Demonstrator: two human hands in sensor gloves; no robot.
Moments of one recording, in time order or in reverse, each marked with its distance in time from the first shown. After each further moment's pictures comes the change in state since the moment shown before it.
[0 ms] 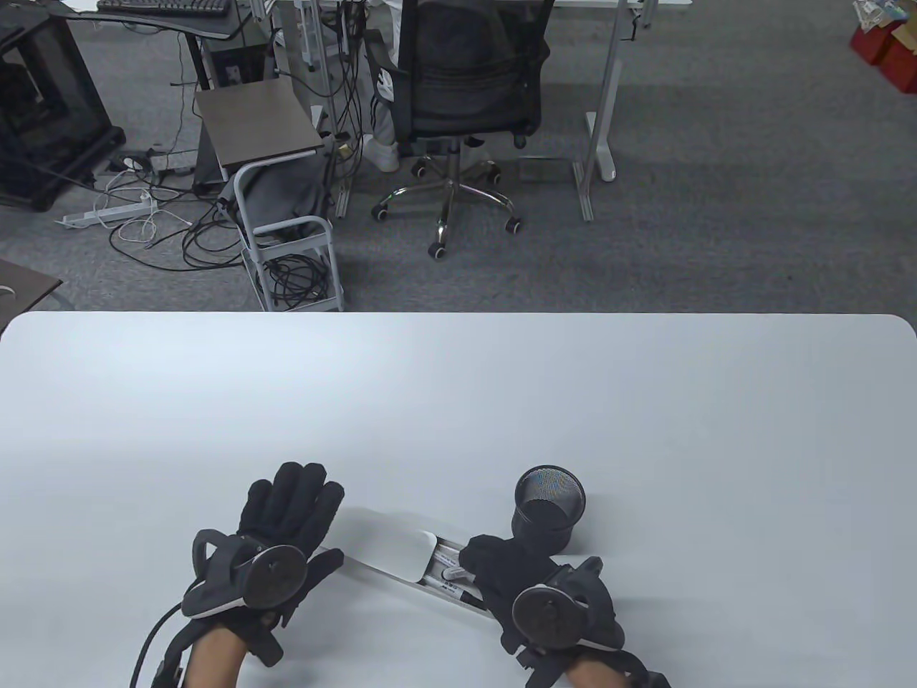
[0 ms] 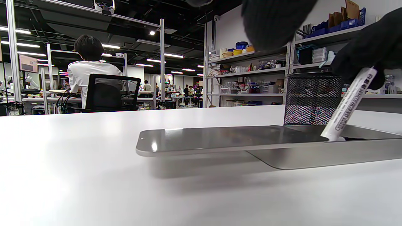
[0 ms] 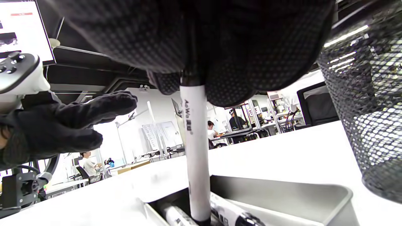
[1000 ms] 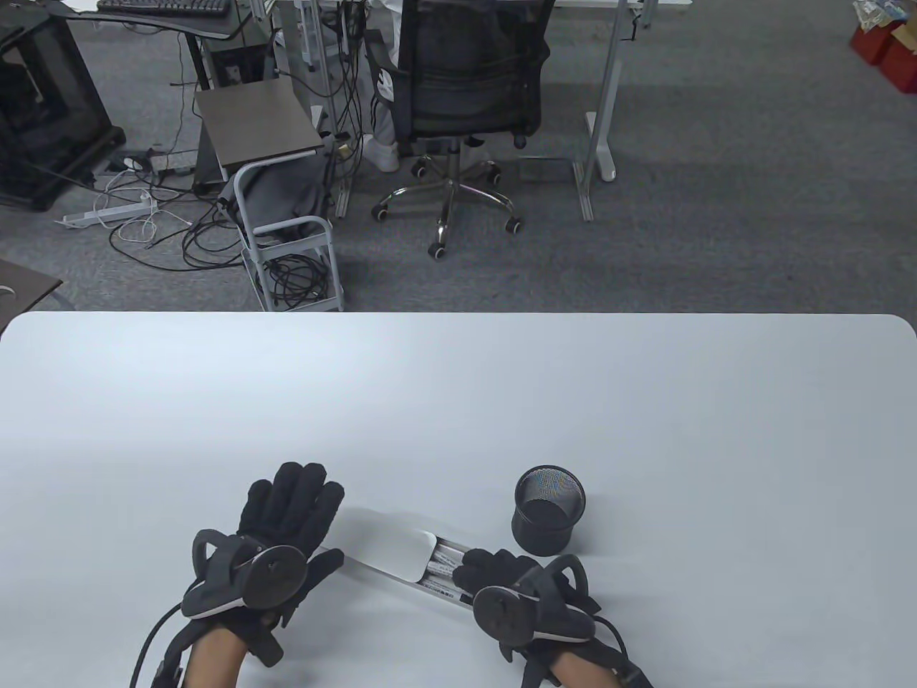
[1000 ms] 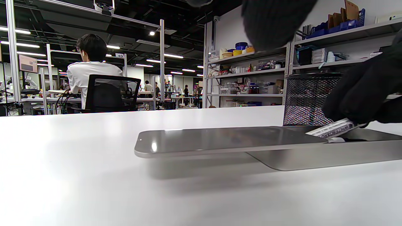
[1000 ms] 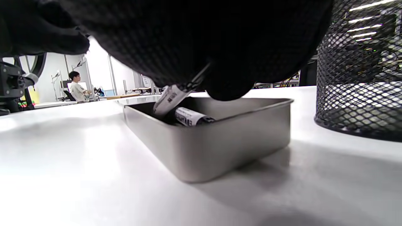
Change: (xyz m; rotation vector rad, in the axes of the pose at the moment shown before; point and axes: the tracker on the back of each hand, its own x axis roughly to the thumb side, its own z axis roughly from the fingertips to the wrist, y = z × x) left_hand 0.000 0.000 0.000 0.003 -0.001 0.002; right_hand 0.008 0.035 -0.007 0.300 -0.029 0.217
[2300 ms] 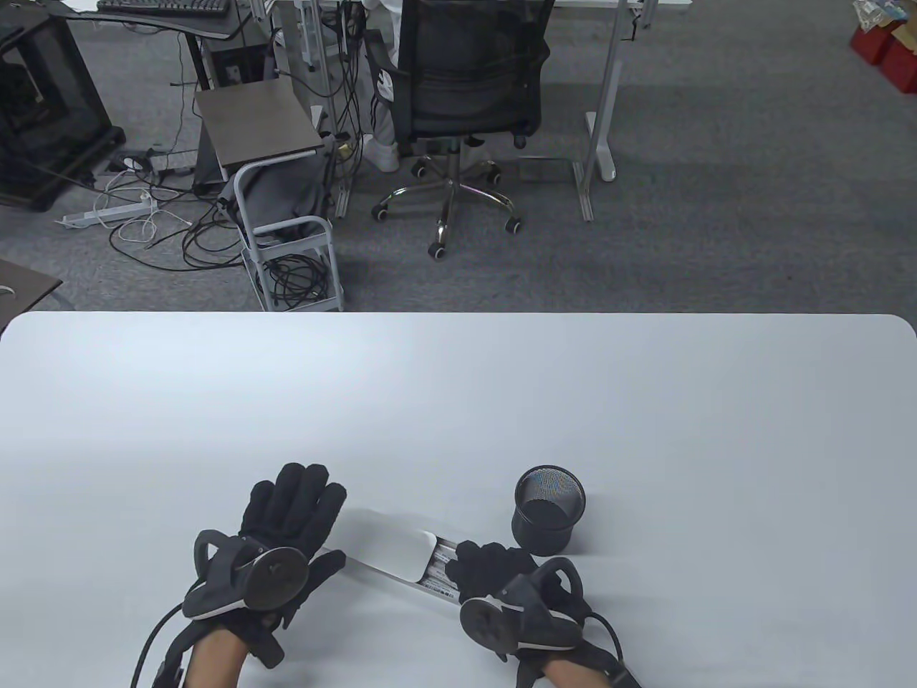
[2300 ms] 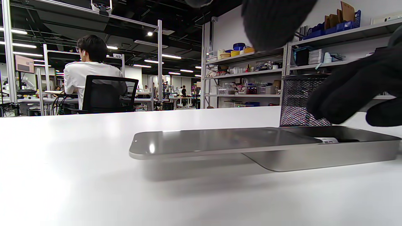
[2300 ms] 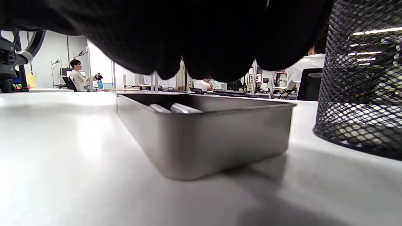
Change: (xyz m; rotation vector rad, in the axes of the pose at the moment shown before) left_hand 0.003 0.000 0.000 -0.001 -0.016 0.003; right_hand 0.010 0.005 -0.004 -0.038 -0.007 0.099
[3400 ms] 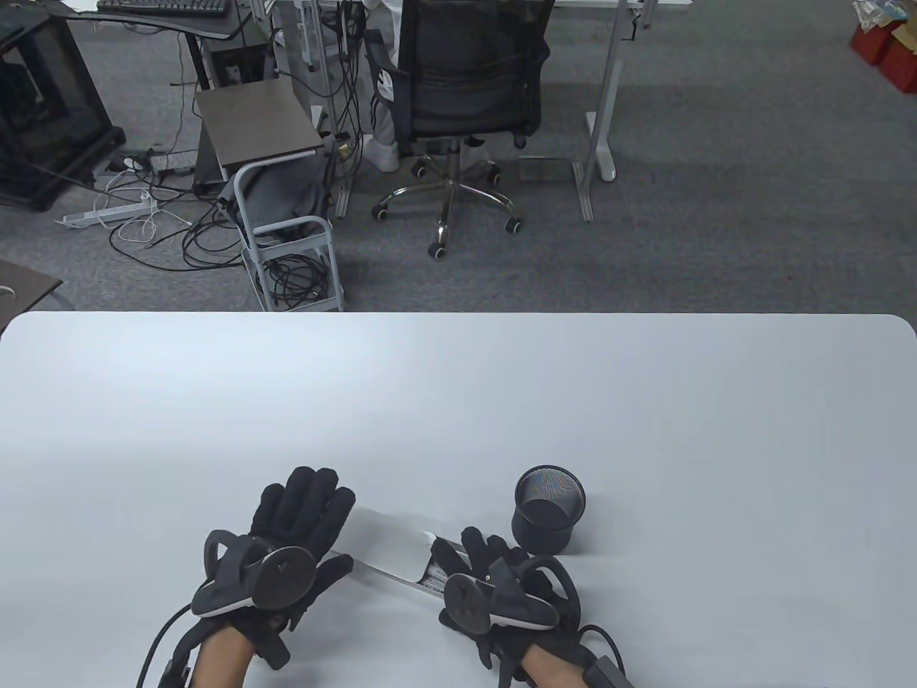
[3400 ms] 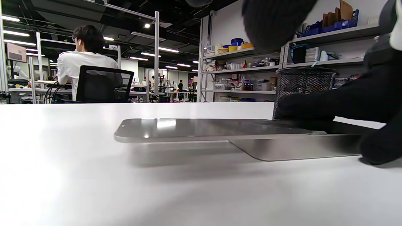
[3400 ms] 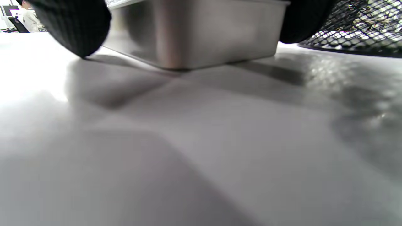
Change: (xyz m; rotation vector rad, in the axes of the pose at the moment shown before) left_hand 0.002 -0.009 -0.004 -0.032 -0.005 0.033; right_hand -0.002 0.036 -0.016 0.327 0.120 0.001
